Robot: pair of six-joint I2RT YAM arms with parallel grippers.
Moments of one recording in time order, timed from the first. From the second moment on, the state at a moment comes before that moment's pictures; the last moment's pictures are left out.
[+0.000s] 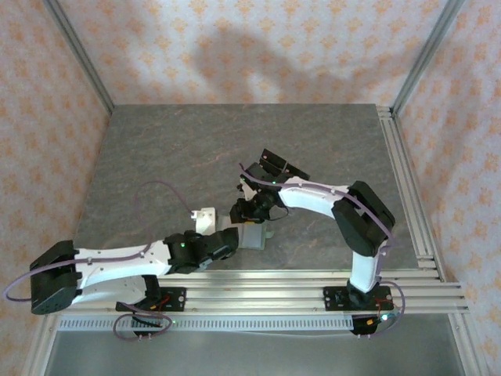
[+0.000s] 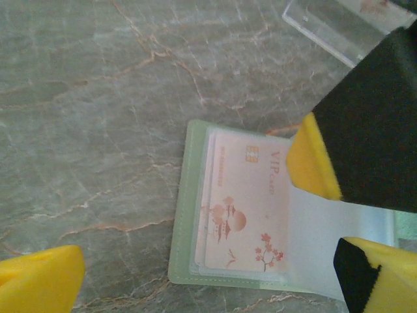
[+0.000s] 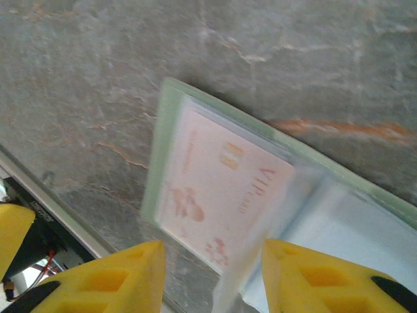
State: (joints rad) left arm -1.12 1.08 0.55 -0.54 -0.65 -1.11; right arm 0.81 1.86 1.24 -0.53 -0.49 0.64
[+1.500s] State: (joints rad) left arm -0.97 1.20 0.62 -0.68 -0.64 -1.04; right arm 0.86 1.50 0.96 -0.72 -0.02 0.66
